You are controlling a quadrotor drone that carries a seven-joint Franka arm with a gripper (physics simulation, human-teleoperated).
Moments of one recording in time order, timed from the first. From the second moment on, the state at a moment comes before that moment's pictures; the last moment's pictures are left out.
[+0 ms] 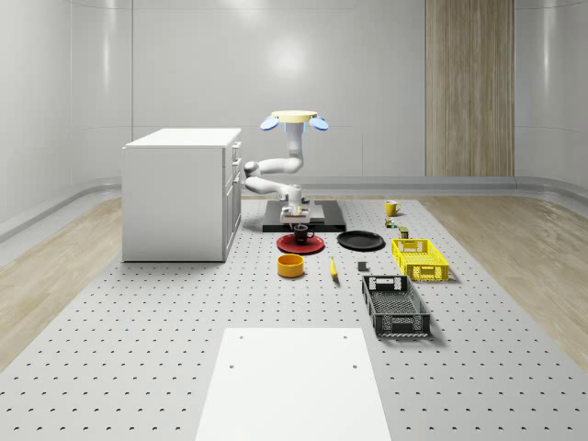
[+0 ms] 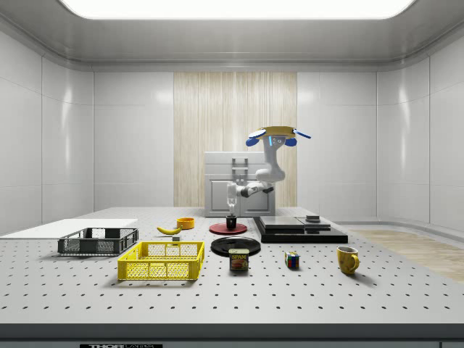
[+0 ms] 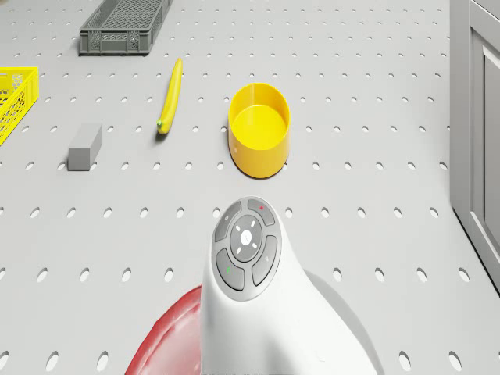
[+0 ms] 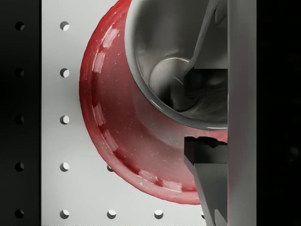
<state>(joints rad) -1.28 -1.42 1.09 -2.69 -2.06 1.64 1.67</state>
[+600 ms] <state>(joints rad) -1.25 -1.43 1.16 -2.72 -1.99 1.61 1.66</state>
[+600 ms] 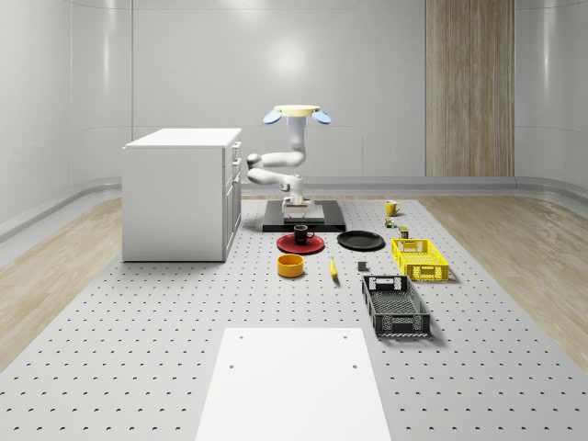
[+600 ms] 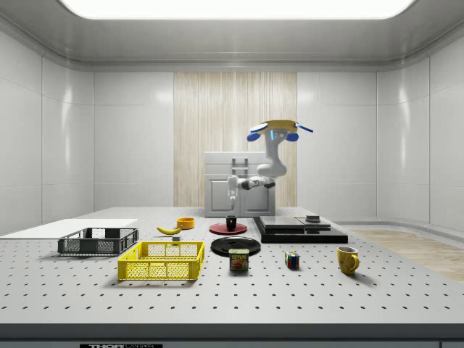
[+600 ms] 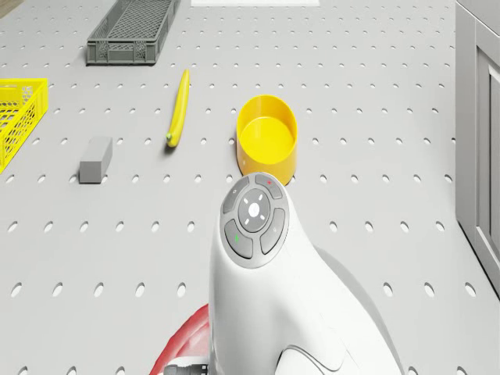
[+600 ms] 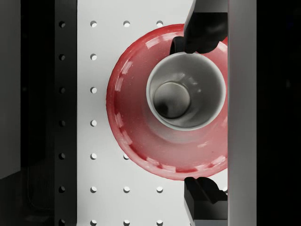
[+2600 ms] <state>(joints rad) -1.26 -1.46 1.18 -2.72 -1.97 1.62 1.66</state>
